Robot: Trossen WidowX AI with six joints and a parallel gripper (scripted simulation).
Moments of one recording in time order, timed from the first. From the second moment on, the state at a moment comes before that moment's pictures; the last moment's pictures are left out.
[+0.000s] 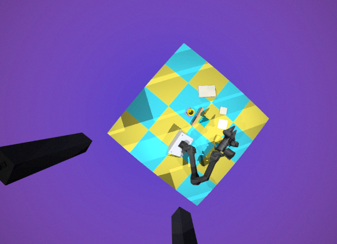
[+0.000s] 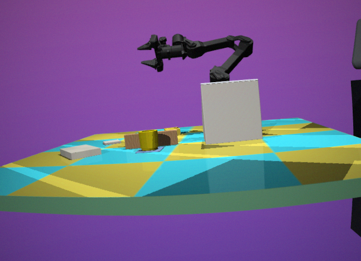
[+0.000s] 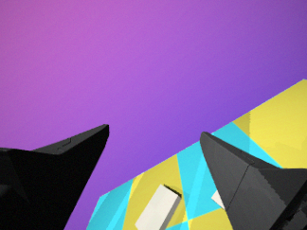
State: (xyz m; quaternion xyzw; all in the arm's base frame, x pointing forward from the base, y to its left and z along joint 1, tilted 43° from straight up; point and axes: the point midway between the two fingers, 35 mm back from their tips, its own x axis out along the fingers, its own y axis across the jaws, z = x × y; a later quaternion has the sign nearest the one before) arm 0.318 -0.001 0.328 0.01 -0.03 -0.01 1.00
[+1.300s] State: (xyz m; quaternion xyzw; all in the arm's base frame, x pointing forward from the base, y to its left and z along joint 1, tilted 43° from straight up) arm 0.279 0.034 -0.069 0.14 0.42 -0.56 0.70
